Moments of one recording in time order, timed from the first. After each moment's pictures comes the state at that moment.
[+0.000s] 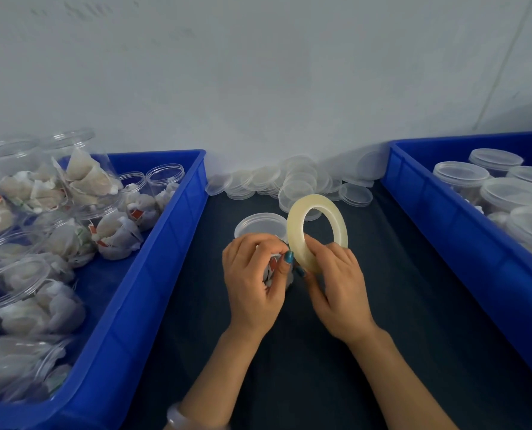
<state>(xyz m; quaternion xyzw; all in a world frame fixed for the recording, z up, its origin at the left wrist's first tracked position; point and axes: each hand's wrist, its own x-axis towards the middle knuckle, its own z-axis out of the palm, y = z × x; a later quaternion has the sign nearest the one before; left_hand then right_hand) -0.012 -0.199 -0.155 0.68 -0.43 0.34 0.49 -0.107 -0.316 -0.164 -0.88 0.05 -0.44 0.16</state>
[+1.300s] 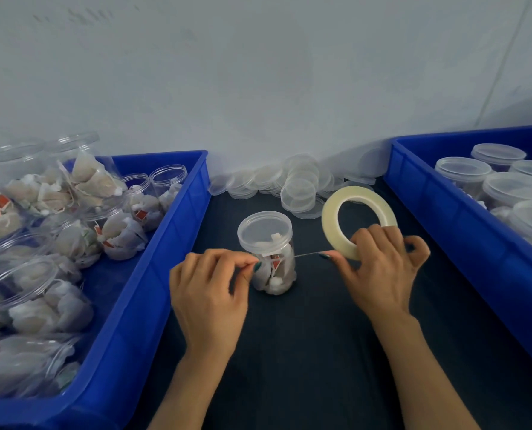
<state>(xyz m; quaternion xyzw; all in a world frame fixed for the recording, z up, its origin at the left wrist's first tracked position) -0.015 -0.138 -0.140 0.77 -0.36 0.42 0.32 -0.121 -0.347 -0.156 -0.83 0.27 -0.48 -0.05</state>
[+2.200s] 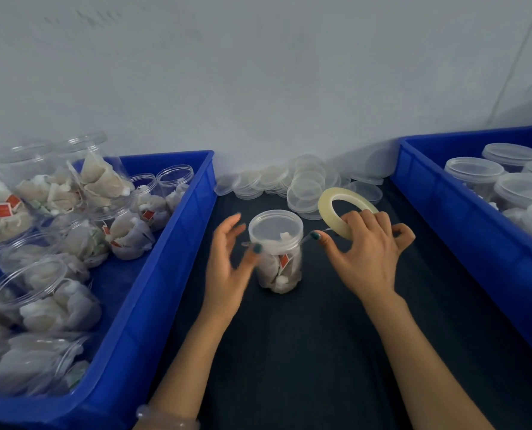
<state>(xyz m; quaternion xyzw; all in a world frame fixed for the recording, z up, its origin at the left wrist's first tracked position) 0.029 -0.159 -0.152 0.71 -0.34 0.01 0.62 -0.086 -0.347 -0.142 -0.85 0.29 -0.42 0.06</state>
